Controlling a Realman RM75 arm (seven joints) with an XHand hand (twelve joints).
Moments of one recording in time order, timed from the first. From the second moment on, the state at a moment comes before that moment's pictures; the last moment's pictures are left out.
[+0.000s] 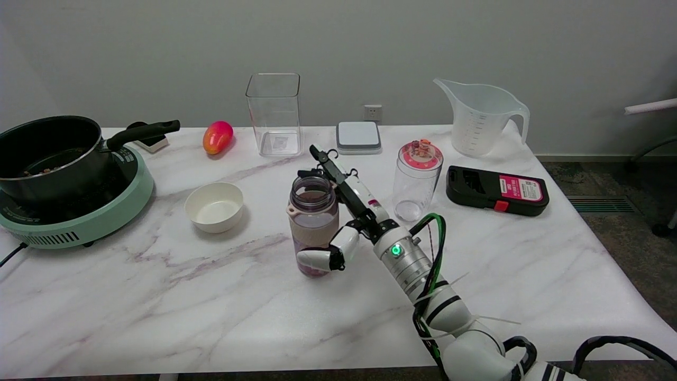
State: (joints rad) arm -0.01 -1.24 -2.14 1.47 0.94 0.57 0.58
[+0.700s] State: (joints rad) arm 0.00 -1.28 -2.15 1.39 0.84 0.63 0.70
